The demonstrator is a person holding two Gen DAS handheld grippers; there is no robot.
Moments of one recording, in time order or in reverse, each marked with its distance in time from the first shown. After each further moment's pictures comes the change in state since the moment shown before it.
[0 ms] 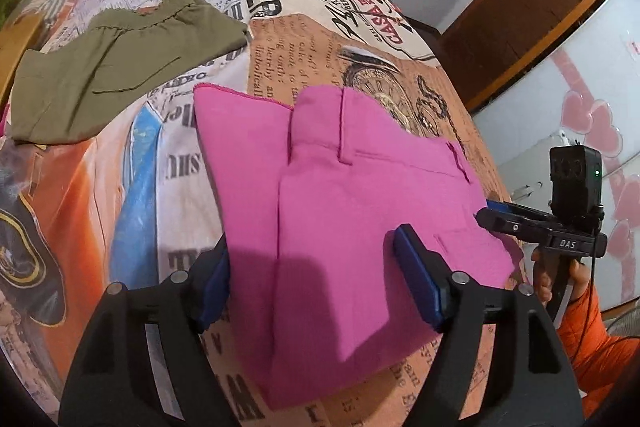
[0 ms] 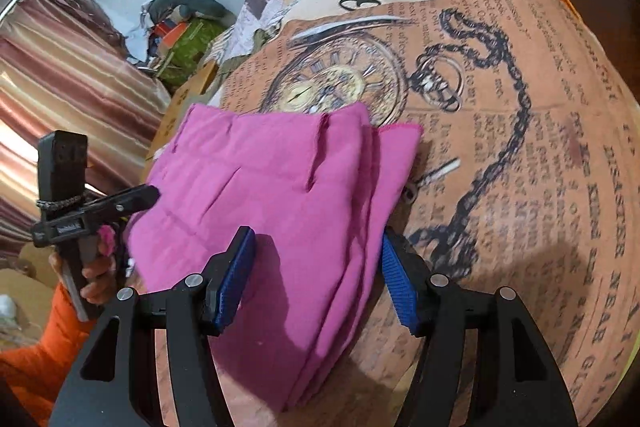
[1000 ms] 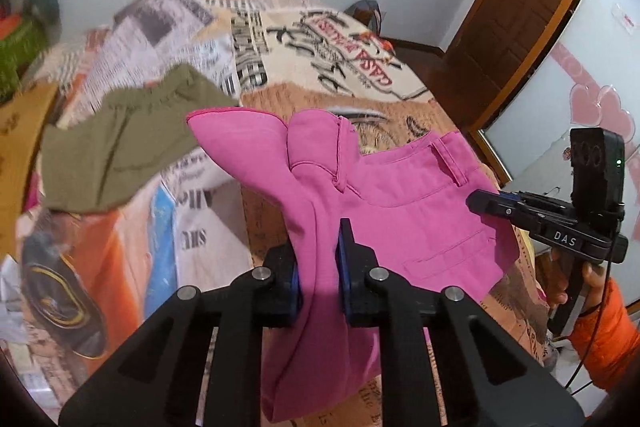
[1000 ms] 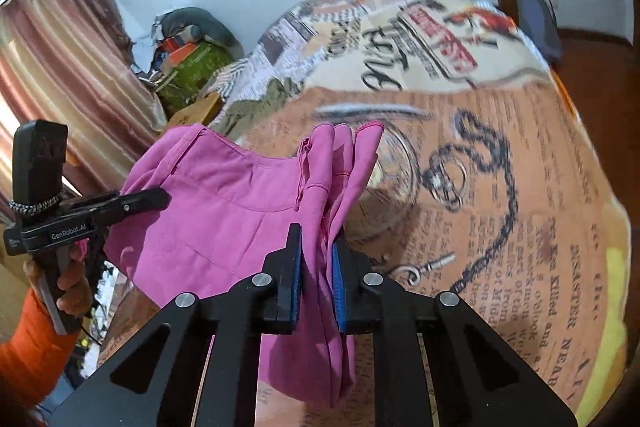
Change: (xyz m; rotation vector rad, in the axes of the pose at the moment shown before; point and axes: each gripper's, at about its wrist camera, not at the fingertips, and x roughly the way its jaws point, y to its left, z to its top) left arm -0.036 -0.043 0.026 0.123 -0.154 0.121; right arm -0.023 0.046 0.037 -0.169 -0.180 -0.113
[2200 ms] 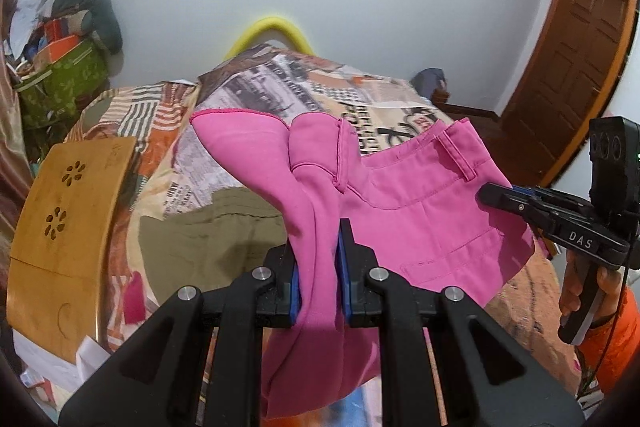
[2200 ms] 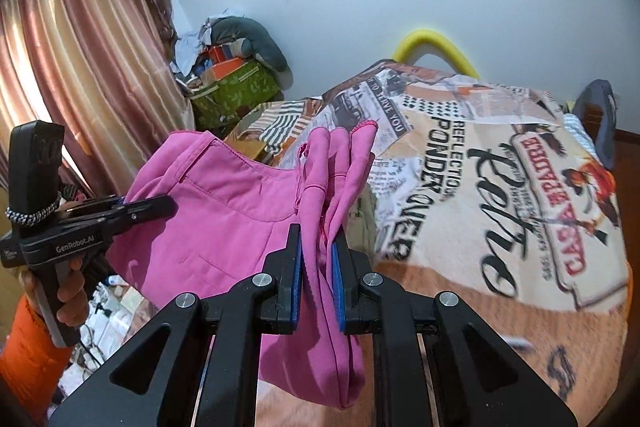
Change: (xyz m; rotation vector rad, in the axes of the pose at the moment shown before) left arm -0.034 0.156 0.104 -0.092 -0.178 0.170; right arm 0.119 0.103 0.155 -0.211 -0.077 0.075
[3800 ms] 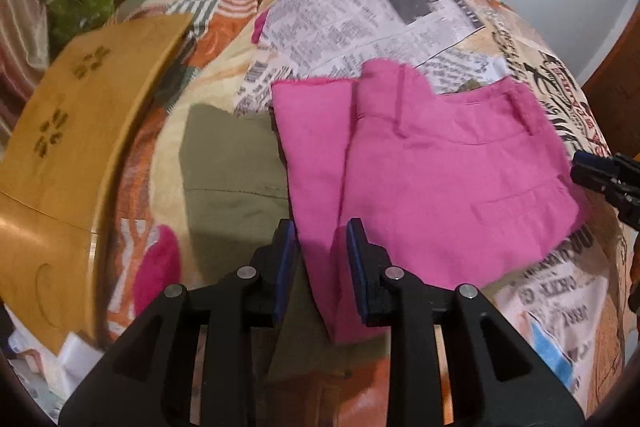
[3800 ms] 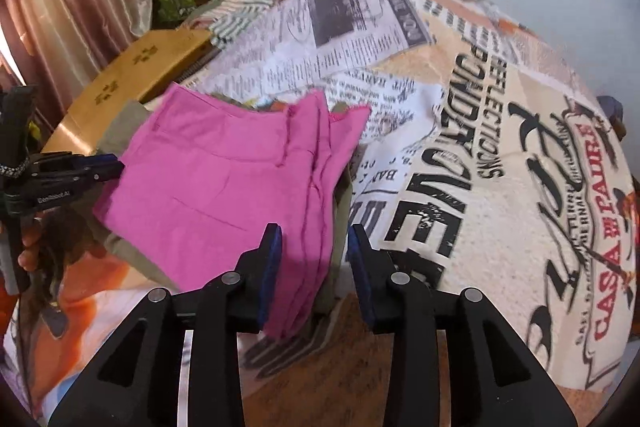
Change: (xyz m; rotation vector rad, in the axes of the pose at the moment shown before) left arm 0.135 0.144 -0.061 -0.141 0.237 0.159; right arm 0.131 -0.016 -0.014 -0.179 0.300 -0.178
